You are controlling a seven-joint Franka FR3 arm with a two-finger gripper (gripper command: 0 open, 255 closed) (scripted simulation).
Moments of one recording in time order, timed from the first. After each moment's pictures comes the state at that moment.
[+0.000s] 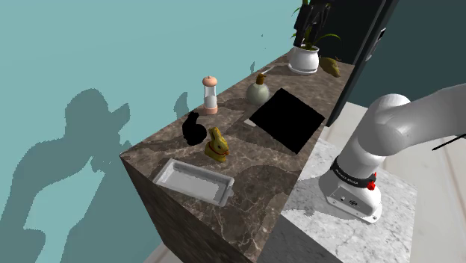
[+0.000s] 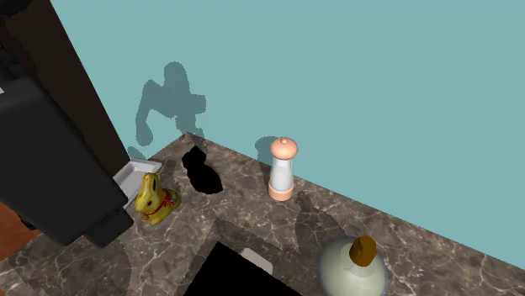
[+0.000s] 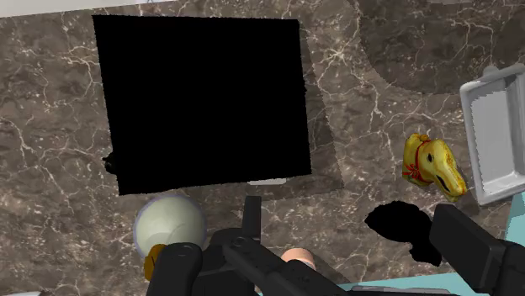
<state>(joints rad) 0.00 -0.83 -0.02 -2.28 0.03 1.51 0.01</state>
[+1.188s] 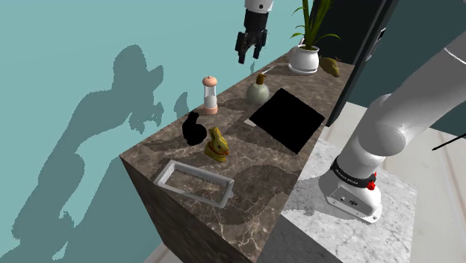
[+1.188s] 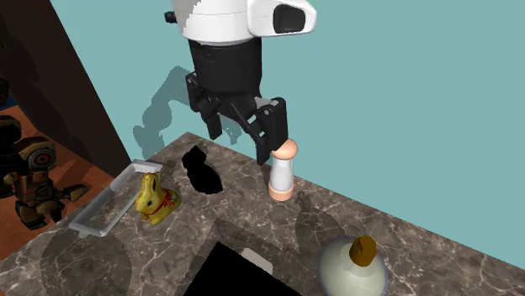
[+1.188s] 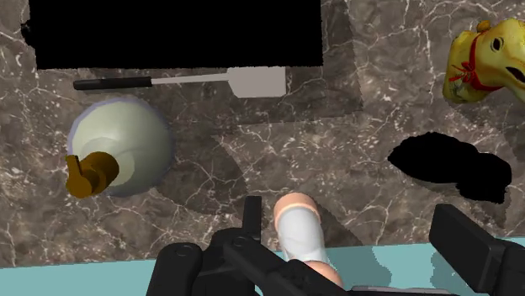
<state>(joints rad) 0.03 -0.30 0.01 -2.13 0.03 1.89 0.01</state>
